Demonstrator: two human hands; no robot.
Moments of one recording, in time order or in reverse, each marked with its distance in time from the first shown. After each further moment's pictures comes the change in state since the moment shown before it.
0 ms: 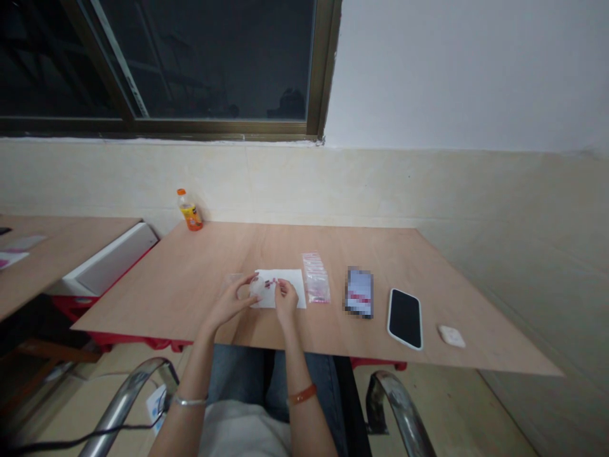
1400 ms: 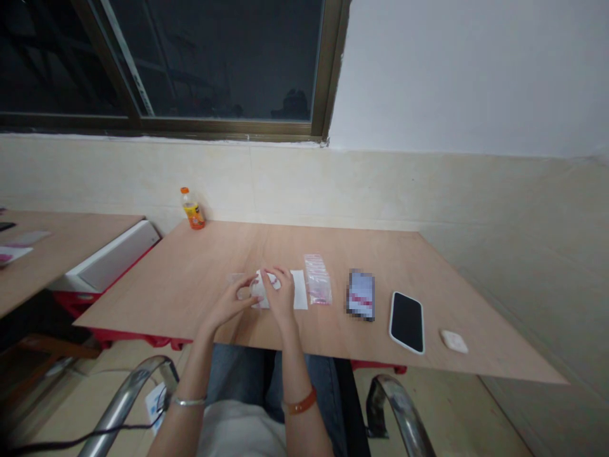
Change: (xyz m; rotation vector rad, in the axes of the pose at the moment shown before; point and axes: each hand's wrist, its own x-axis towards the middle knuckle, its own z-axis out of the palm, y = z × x) left_hand -0.003 -0.006 -0.004 0.048 0.010 0.005; right_hand 0.001 -0.086 -0.004 -0.059 -0.092 -0.208
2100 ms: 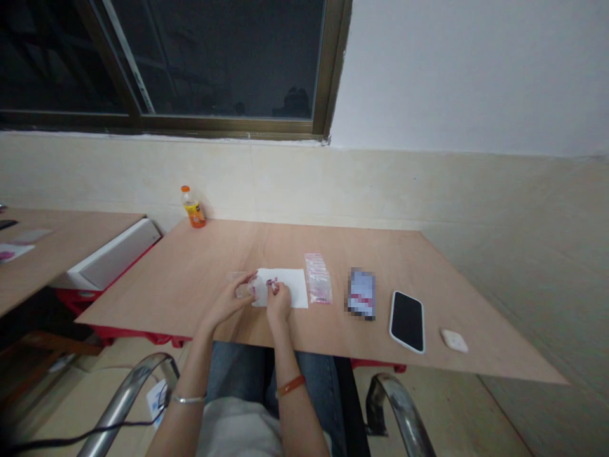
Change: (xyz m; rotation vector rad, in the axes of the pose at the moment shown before) left_hand 0.001 -0.006 -0.002 -0.075 0.006 -0.003; right_hand -0.025 0.082 0.032 -0.303 -0.009 0.243
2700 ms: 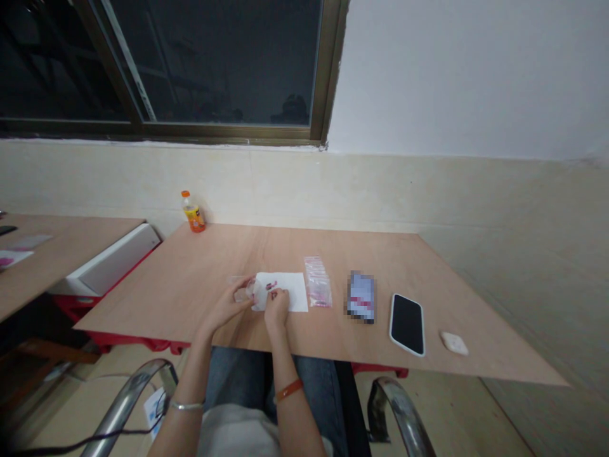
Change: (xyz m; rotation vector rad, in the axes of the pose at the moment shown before) left_hand 0.001 0.000 -0.003 0.013 0.041 0.011; right_hand -0.001 0.007 0.013 -0.051 0.062 0.004
